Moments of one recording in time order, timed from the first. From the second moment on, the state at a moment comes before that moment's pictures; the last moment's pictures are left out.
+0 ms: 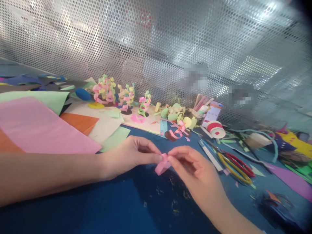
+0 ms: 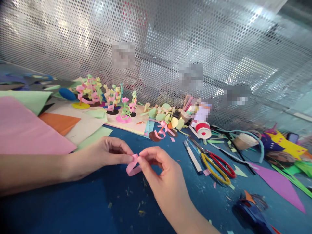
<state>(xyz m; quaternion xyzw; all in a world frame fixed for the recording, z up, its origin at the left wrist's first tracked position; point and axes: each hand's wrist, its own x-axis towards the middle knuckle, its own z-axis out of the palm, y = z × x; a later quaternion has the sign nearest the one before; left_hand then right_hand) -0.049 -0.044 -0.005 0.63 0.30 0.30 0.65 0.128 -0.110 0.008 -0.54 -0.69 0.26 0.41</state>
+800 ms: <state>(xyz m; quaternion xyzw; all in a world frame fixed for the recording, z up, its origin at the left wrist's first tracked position) -0.052 -0.042 -0.007 0.63 0.27 0.28 0.68 0.126 -0.114 0.003 -0.54 -0.69 0.24 0.42</state>
